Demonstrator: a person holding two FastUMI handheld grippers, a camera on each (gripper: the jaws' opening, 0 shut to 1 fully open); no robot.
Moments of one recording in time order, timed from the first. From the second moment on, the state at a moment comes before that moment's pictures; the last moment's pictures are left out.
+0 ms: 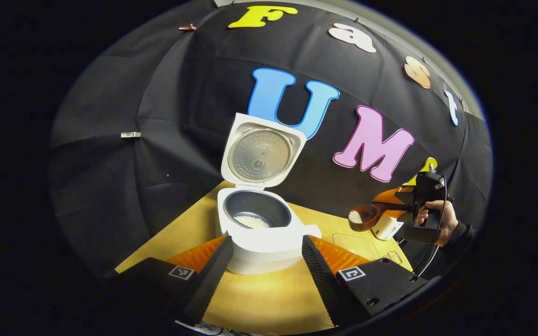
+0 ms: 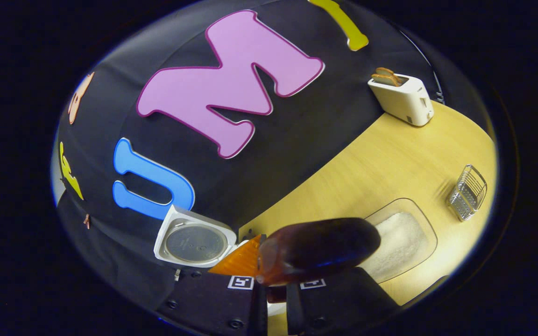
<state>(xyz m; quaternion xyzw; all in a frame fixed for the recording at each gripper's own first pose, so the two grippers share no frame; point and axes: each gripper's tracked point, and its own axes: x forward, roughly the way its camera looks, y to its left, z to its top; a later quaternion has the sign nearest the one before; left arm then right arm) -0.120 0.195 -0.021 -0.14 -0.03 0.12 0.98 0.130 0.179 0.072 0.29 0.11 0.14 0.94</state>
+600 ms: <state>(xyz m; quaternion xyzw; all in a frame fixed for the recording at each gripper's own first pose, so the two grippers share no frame) -0.128 0.246 -0.015 -0.16 -0.04 0.16 0.97 0.164 0.315 0.062 0.22 0.14 0.21 0.94</state>
